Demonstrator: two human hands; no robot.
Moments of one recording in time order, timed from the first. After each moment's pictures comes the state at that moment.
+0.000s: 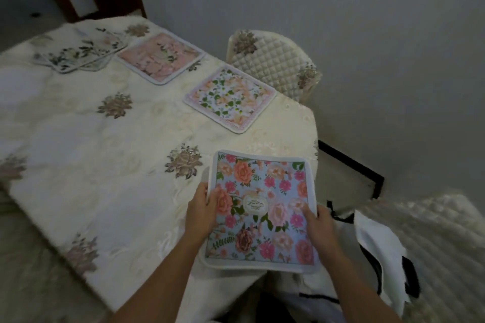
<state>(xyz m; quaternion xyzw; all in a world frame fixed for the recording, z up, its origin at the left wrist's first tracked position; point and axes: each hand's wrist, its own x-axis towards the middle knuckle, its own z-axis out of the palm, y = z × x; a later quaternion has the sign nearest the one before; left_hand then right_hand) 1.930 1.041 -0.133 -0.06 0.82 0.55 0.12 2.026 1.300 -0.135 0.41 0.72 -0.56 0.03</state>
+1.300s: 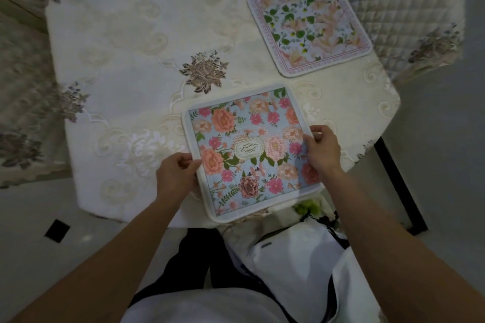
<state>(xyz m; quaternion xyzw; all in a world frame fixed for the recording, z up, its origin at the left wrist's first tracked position) 1.992 1.107 -0.190 -0.46 0.72 0.51 0.03 1.833 1.374 -0.190 0.12 0.89 -0.42 0.16</state>
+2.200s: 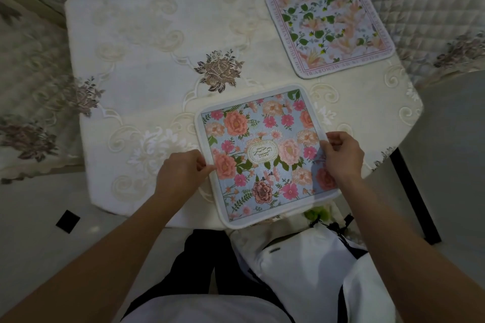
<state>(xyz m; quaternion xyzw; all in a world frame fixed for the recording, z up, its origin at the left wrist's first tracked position) 1.990 1.087 -0.175 -0.29 0.91 0.26 0.14 1.833 1.379 -0.188 0.09 0.93 -0.34 0.12</state>
